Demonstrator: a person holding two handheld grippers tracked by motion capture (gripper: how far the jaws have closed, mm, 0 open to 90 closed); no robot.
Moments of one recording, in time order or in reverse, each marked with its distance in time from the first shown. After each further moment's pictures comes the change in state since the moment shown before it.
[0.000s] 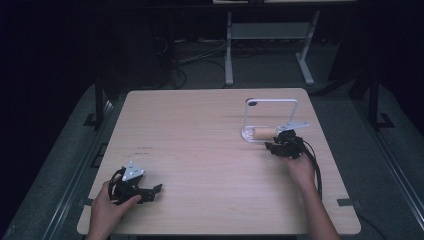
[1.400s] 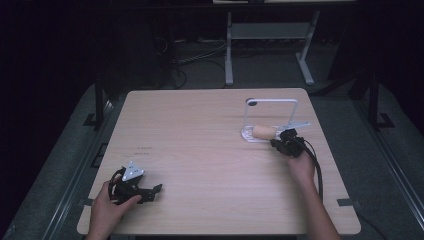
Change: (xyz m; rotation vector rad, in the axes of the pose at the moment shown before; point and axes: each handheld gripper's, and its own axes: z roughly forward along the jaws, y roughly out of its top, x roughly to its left) left arm 0.000 0.000 0.000 -0.002 0.000 -0.002; right arm -0.019 -0.006 0.015 0.016 0.007 0.040
